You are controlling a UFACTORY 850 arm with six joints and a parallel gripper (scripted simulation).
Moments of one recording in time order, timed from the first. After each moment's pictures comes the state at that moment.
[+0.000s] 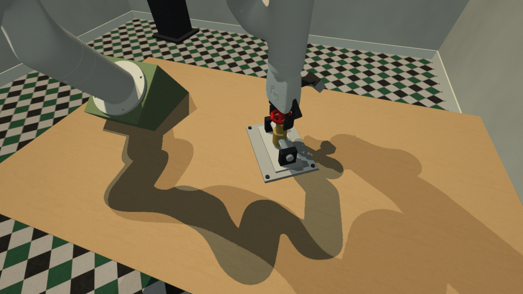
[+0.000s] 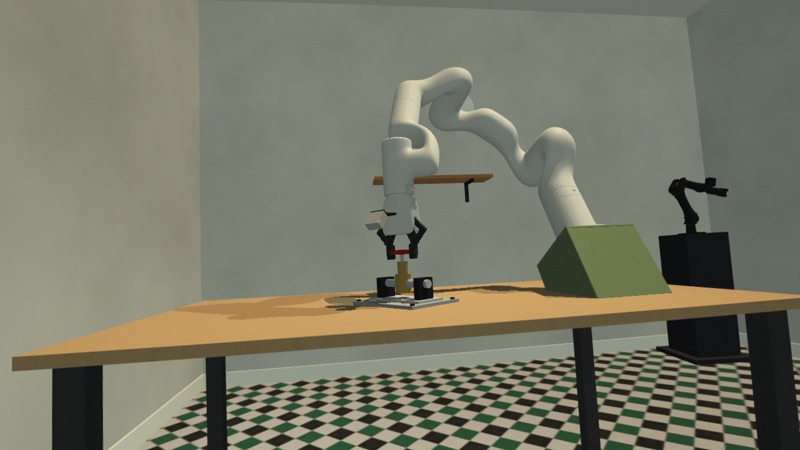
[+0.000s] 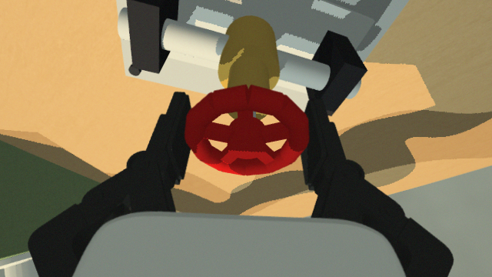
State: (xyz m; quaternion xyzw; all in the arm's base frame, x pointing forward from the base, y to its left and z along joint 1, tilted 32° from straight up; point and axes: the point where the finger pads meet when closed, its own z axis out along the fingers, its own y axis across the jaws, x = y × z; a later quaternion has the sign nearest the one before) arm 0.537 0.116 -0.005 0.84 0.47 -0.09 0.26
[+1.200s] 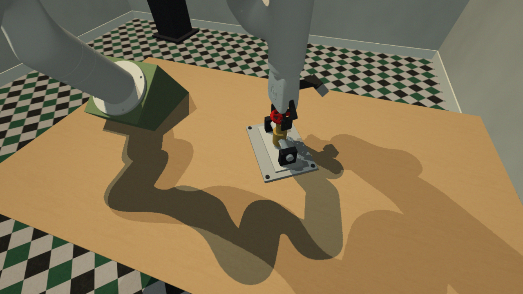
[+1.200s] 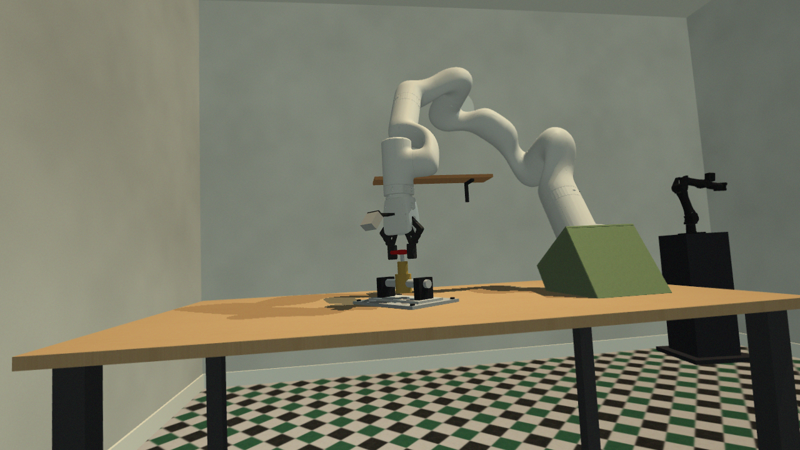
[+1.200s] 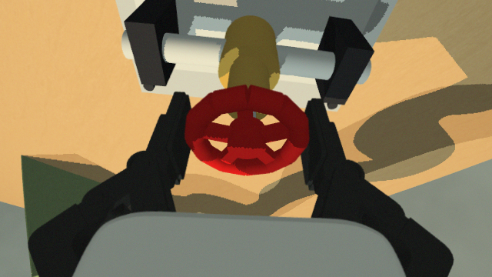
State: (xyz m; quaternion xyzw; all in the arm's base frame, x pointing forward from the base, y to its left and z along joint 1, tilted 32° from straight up) arm 0.537 0.116 -0.005 0.88 0.39 -0.06 0.26
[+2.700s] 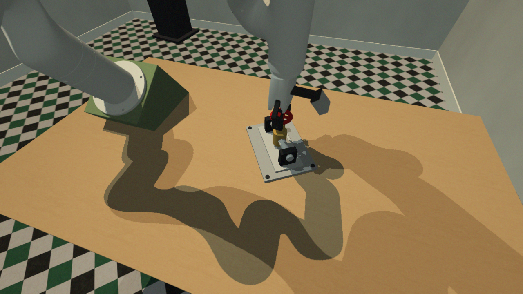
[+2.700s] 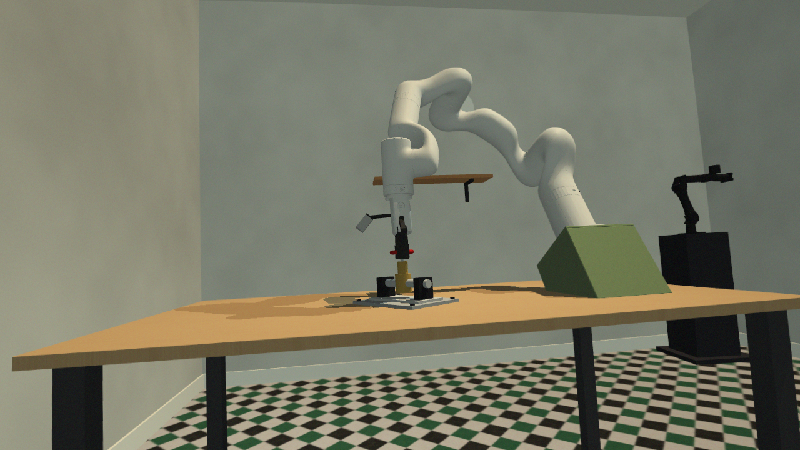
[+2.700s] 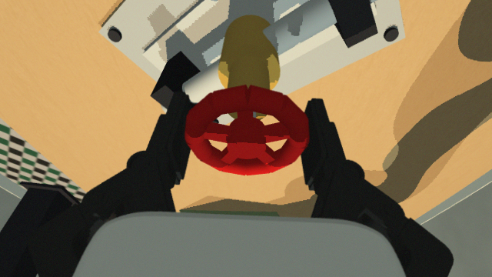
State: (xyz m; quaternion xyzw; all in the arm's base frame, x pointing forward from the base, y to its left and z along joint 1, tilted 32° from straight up) arm 0.537 0.116 -0.005 0.96 0.05 0.03 0.27
